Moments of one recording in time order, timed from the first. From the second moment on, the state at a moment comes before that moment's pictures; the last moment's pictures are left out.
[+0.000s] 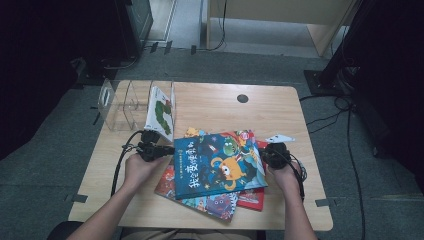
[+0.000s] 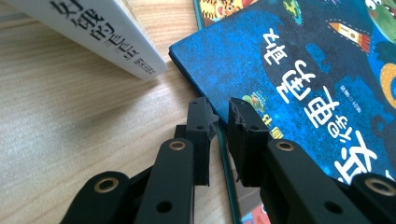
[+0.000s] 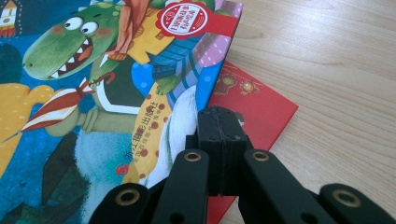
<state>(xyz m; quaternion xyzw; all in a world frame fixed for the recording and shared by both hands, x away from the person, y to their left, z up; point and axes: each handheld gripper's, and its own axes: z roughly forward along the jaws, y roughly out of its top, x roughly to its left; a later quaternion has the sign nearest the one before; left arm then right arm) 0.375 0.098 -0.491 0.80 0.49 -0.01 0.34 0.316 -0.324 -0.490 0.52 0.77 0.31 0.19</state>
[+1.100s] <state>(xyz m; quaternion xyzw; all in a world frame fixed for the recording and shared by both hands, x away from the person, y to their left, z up) 0.341 0.091 -0.489 0.81 0.48 -0.02 0.33 0.299 -0.330 -0.483 0.51 0.78 0.32 0.17</state>
